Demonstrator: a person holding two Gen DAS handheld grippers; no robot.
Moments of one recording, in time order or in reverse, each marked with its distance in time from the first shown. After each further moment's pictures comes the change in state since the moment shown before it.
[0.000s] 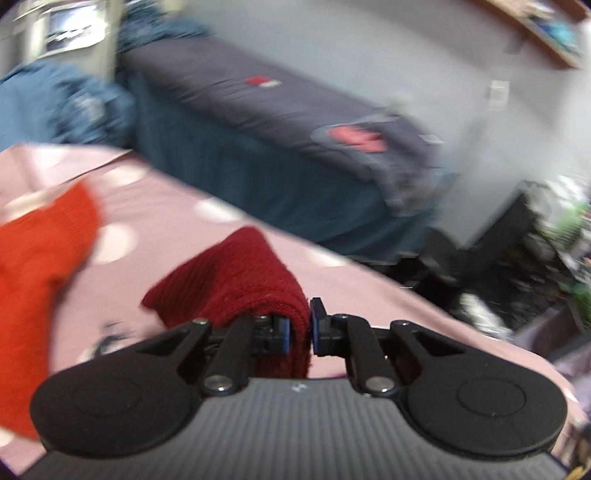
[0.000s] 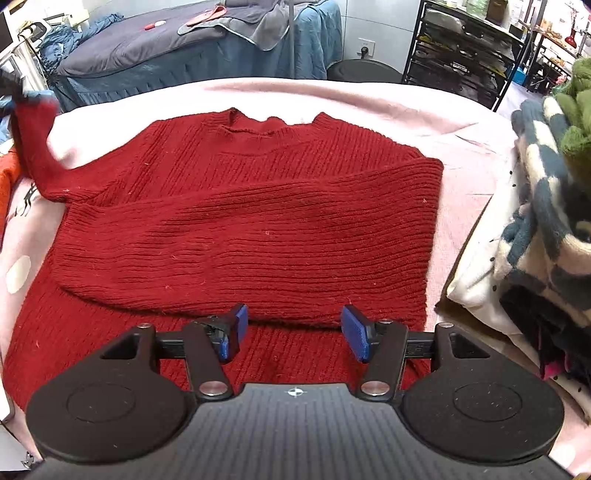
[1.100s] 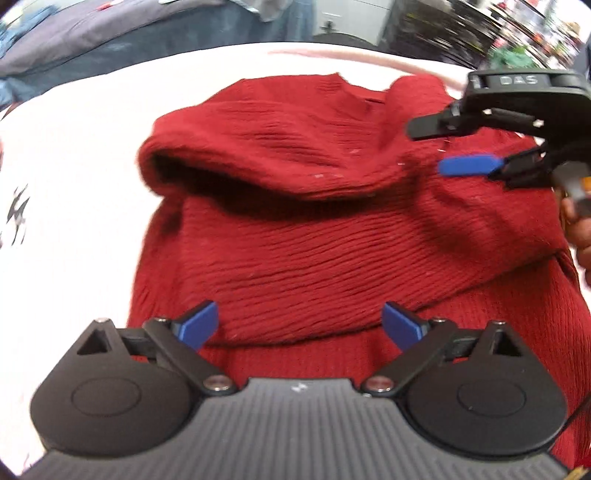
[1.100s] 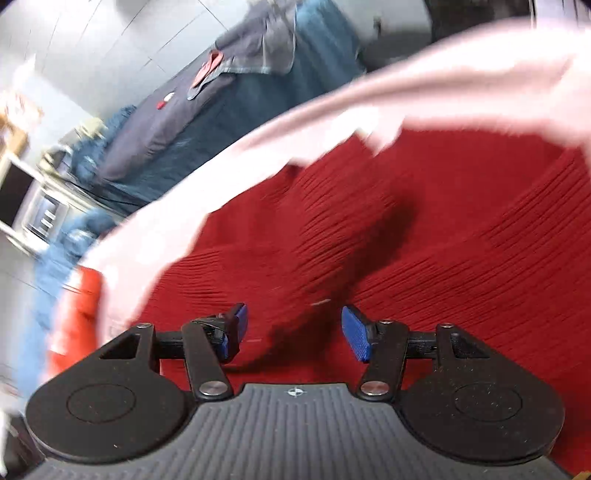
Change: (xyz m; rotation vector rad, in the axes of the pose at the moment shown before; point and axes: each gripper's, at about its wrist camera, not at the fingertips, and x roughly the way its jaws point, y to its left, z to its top) left arm 0.000 -0.089 -0.225 0.432 0.418 -0.027; right arm 0.098 0.011 0.074 0.442 -0.021 0.429
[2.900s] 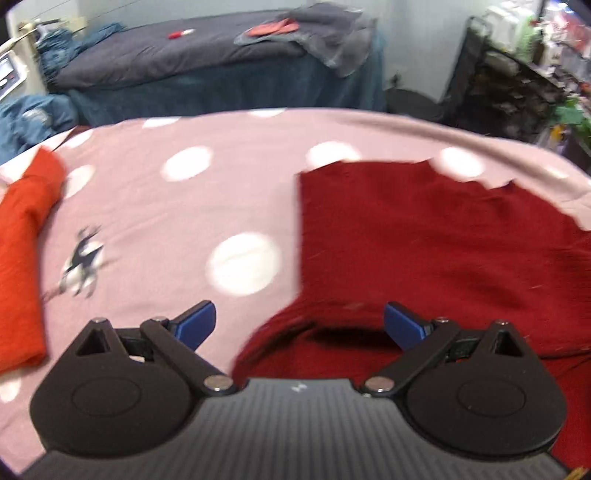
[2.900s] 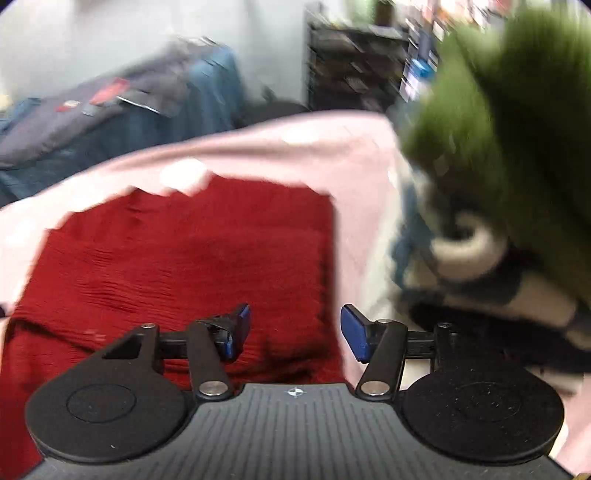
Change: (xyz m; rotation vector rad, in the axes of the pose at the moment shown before) left arm -0.015 0.046 0.056 -0.077 -0.159 0.130; right arm -0.109 -0.022 -0.055 -0.259 -0.262 -0.543
